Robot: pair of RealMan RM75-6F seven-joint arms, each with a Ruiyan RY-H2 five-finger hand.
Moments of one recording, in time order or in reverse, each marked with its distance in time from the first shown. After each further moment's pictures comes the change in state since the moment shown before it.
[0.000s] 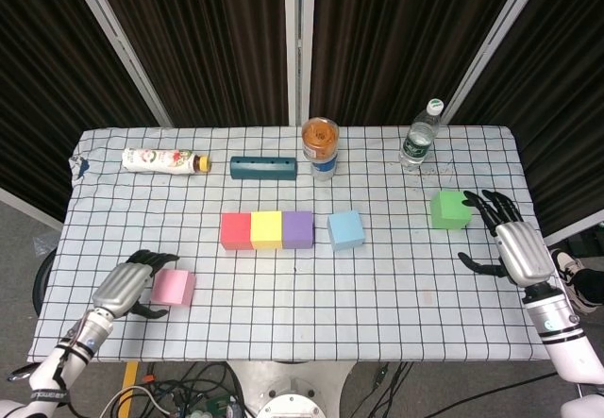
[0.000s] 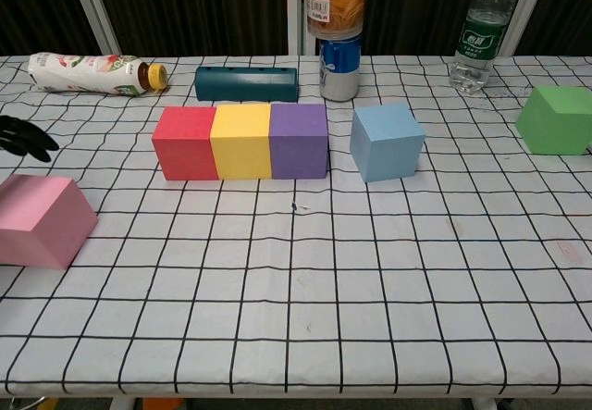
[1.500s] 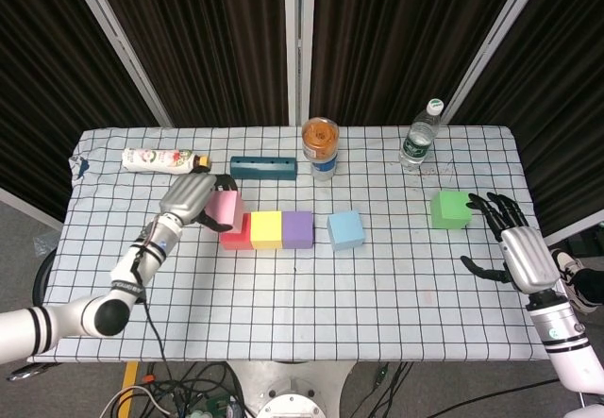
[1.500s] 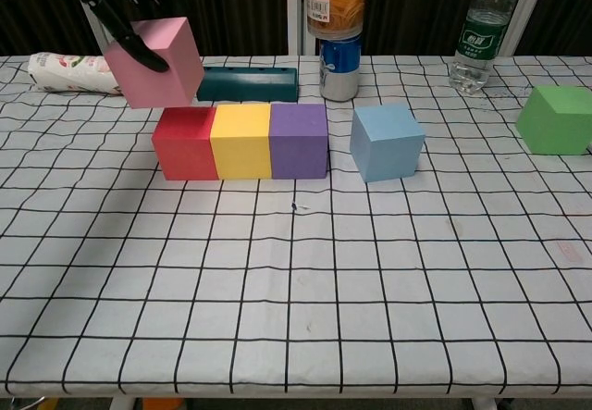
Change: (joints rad) left arm -0.484 -0.093 -0.337 0.103 -0.633 -0.209 0.251; right arm -0.030 0.013 -0.006 -0.034 -0.013 0.049 -0.010
